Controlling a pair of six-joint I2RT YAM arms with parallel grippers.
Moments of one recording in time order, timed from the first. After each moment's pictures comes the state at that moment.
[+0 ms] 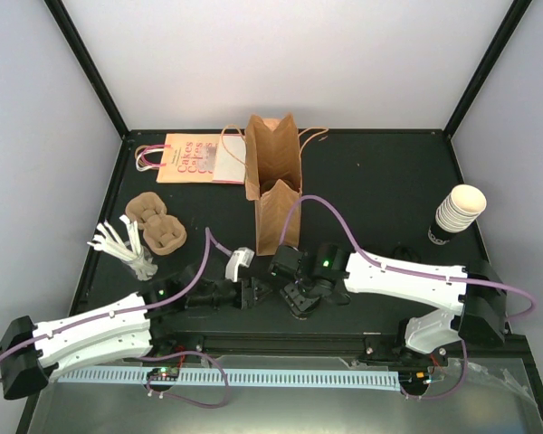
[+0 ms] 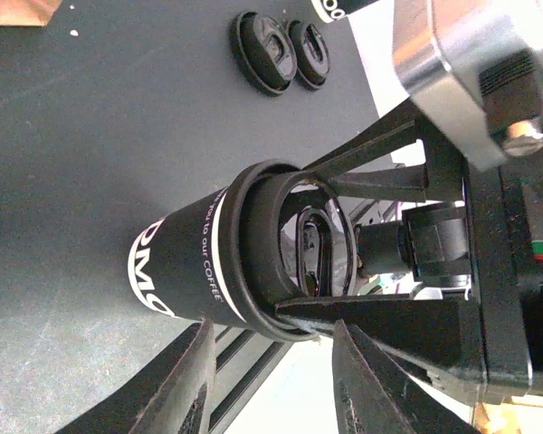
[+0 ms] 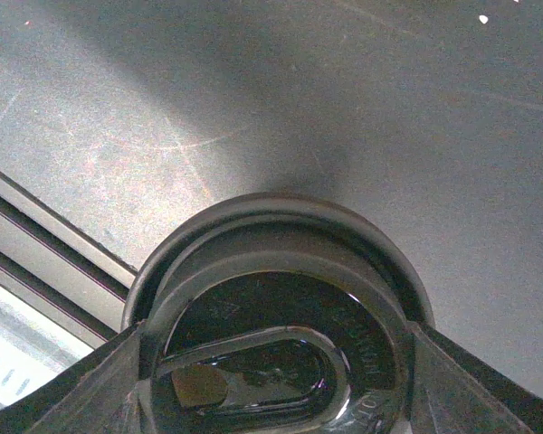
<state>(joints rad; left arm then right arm) -1.05 0.75 0.40 -0.13 0.23 -0.98 1.23 1.43 1.12 -1.07 0.11 0.53</state>
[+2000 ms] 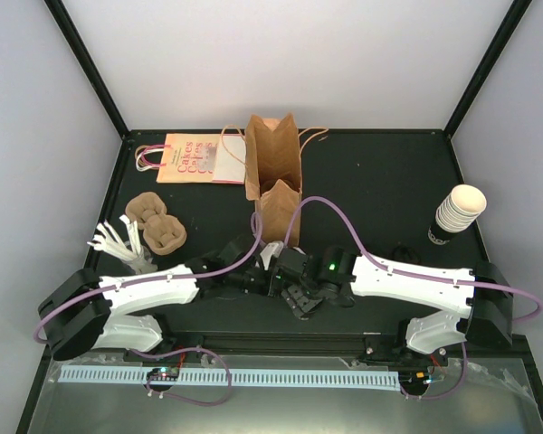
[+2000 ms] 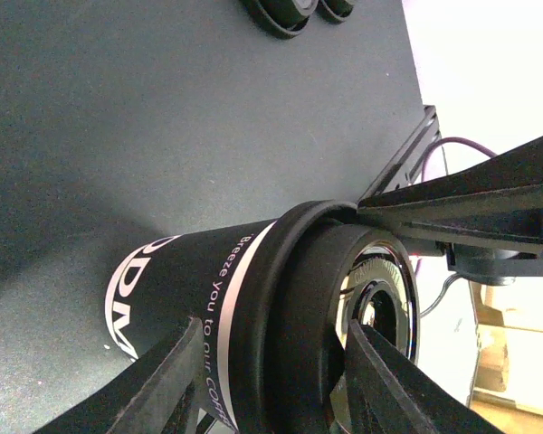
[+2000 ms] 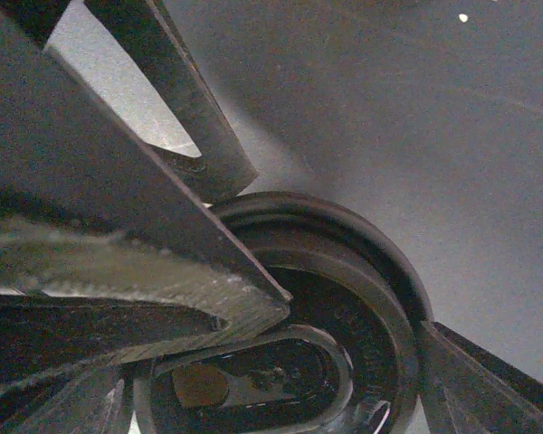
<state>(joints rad) -0.96 1.25 0.55 0.06 0.46 -0.87 1.24 1.39 1.10 -1.05 0.14 0.55</state>
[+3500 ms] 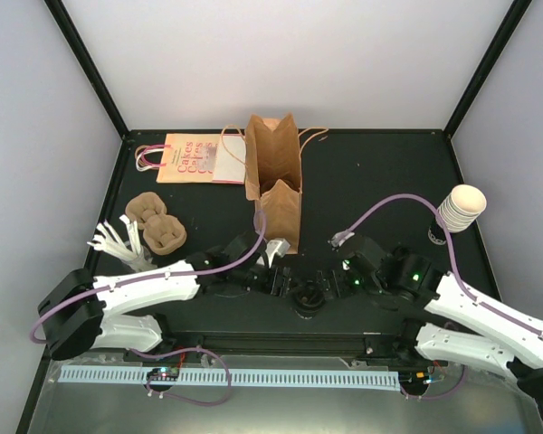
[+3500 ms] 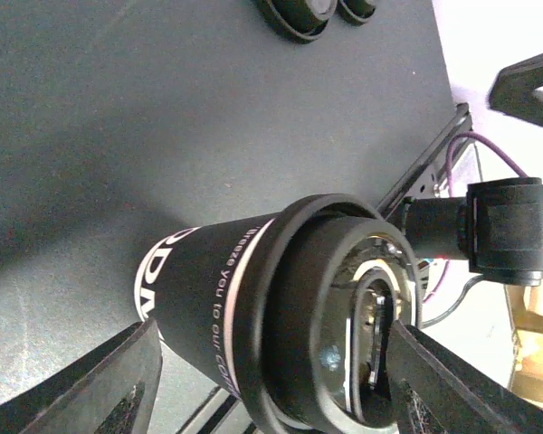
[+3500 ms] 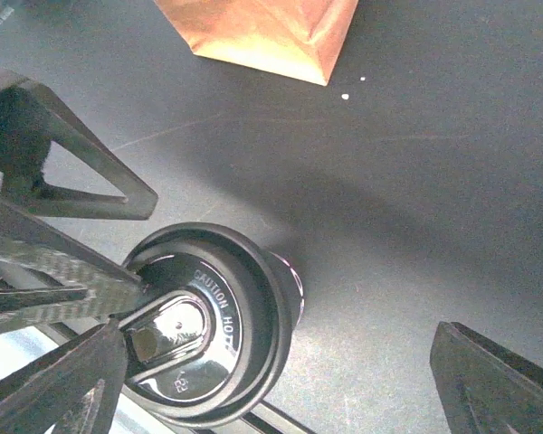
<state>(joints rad) -0.99 1.26 0.65 -0.11 0.39 -0.83 1.01 0.88 0.85 -0.92 0.08 0.61</state>
